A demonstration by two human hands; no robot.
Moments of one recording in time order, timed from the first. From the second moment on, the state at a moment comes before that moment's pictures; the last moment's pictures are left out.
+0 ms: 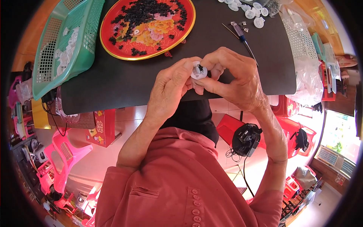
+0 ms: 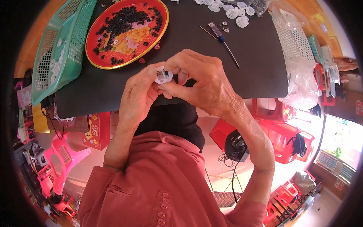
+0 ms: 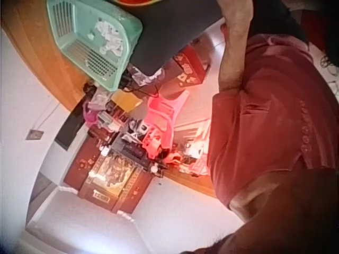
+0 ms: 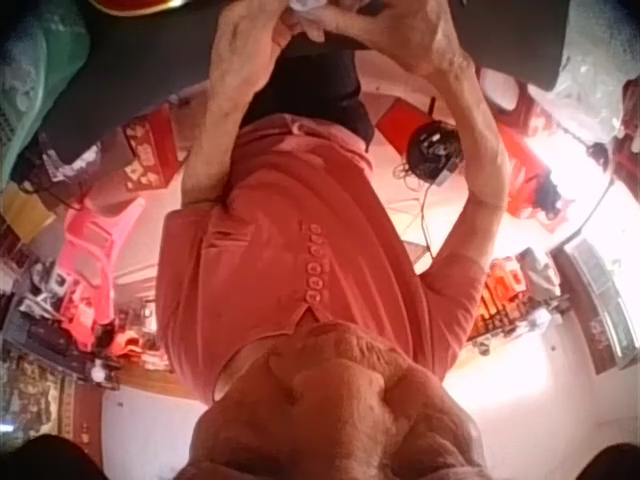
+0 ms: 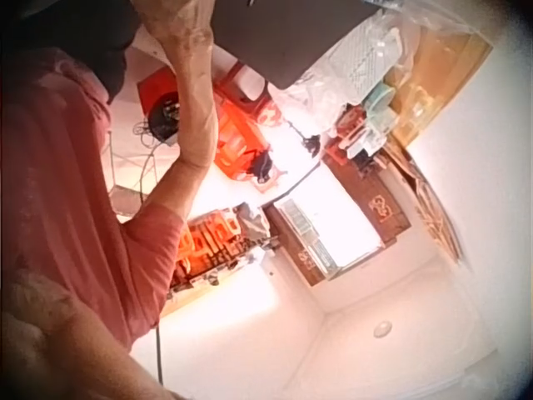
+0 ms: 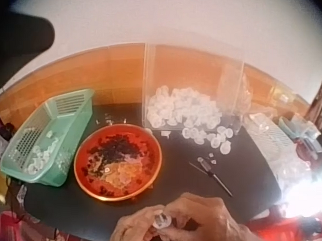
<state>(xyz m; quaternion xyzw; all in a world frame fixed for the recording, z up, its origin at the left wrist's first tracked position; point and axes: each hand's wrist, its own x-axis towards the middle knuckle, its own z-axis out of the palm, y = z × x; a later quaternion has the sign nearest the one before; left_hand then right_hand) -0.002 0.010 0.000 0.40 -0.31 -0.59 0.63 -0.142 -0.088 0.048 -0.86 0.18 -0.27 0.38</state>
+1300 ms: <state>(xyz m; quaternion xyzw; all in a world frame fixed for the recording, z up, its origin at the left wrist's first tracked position) -0.008 0.009 -0.008 0.40 -0.36 -0.53 0.65 -0.139 -0.100 0.057 -0.90 0.18 -0.17 0.37</state>
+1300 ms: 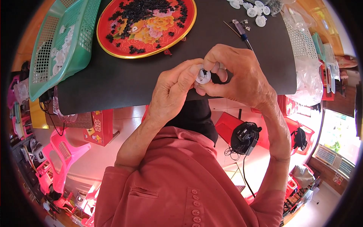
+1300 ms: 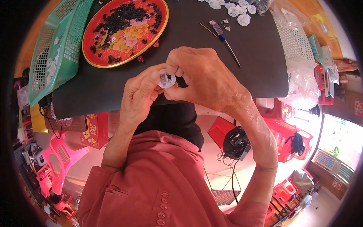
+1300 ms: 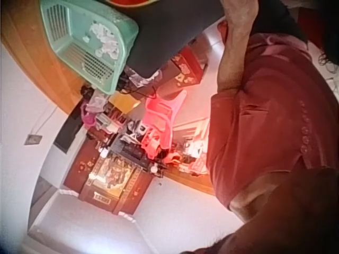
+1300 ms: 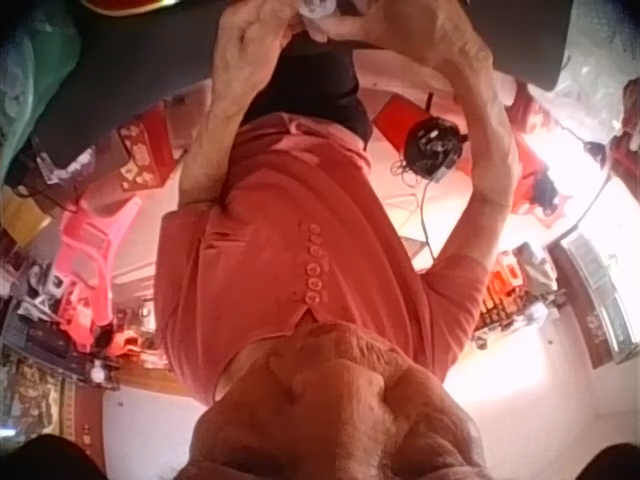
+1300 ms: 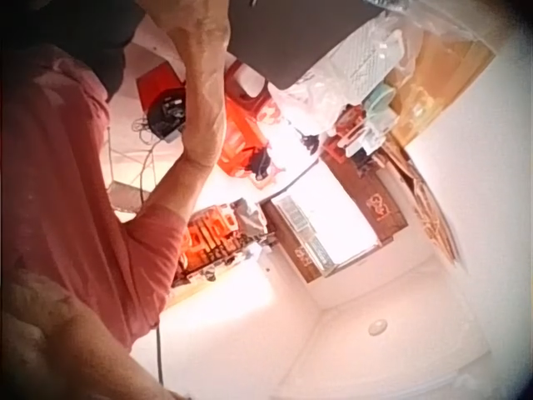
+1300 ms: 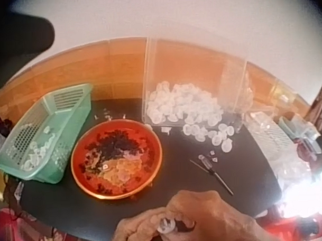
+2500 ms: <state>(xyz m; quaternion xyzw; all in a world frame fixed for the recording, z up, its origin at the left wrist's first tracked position) -0.010 0.009 -0.005 0.41 -0.34 -0.52 0.66 -0.152 -0.068 0.027 -0.87 0.22 -0.35 0.26</state>
